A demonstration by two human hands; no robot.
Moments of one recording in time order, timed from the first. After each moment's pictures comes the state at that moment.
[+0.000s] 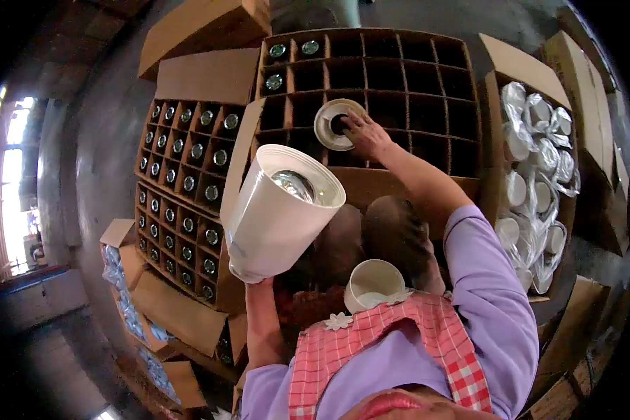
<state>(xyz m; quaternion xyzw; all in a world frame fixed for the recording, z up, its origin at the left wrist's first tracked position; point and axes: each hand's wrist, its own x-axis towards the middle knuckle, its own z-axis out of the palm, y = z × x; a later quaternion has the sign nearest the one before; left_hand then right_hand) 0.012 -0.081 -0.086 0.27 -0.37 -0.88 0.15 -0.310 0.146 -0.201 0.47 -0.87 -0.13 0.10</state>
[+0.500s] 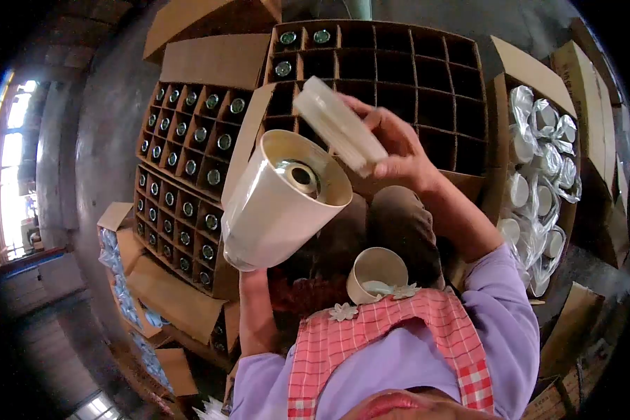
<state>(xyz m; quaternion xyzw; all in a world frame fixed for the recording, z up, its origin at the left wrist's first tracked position) 0.012 -0.093 -0.077 0.26 -0.38 -0.87 0.16 -0.235 0.174 0.004 0.34 -0.44 0.79 -0.23</state>
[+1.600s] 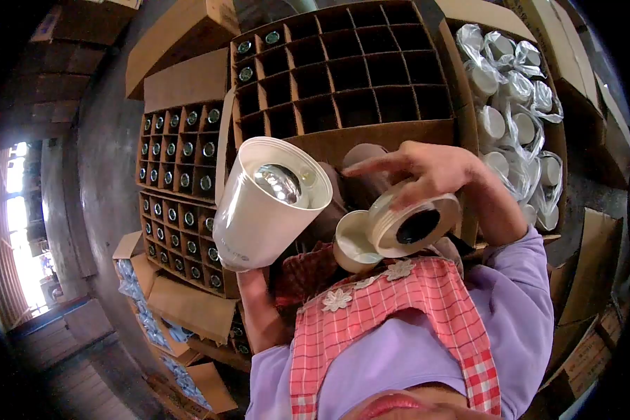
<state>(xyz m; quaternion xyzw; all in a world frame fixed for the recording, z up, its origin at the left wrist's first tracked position) 0.106 -0.066 -0.045 0.28 -0.45 -0.84 0.12 -0.146 0.302 0.094 0.42 -0.66 0.46 -0.42</state>
